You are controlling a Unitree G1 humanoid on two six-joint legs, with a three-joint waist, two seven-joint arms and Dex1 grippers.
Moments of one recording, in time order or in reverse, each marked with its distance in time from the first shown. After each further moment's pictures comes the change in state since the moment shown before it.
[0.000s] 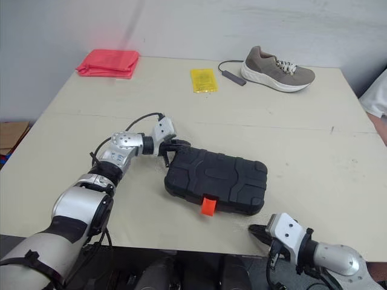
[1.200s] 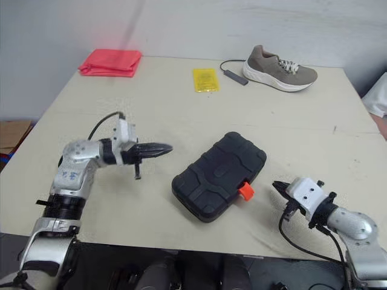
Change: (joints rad) left arm 0.408 0.153 0.112 -1.022 -0.344 0.408 -0.217; right arm -0.229 0.044 -0.197 0.138 -0.035 -0.120 -0.067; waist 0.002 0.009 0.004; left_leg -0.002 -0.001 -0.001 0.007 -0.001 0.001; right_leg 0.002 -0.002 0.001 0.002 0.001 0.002
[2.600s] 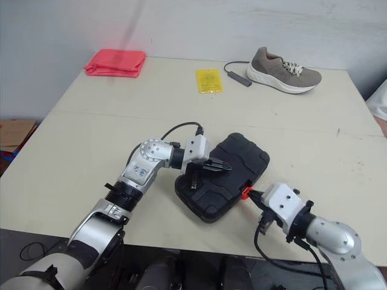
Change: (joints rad) left arm -0.149 -0.282 -0.296 0.243 0.207 -0.117 0.097; right arm 0.102 0.033 0.133 -0.321 0.001 0.324 -0.066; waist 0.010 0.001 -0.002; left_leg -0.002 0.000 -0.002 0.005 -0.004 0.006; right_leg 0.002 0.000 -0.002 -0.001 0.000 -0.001
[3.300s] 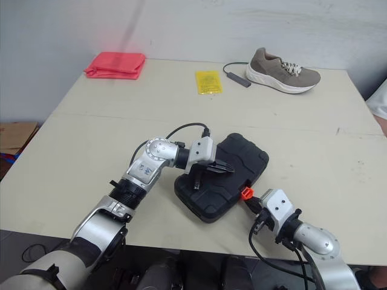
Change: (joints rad) left arm -0.032 -0.014 -0.033 0.042 0.041 0.007 0.002; right arm -0.091 0.171 0.087 0.283 -0.013 -0.167 0.016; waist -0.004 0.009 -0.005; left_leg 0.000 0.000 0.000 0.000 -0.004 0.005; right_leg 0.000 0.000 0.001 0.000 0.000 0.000
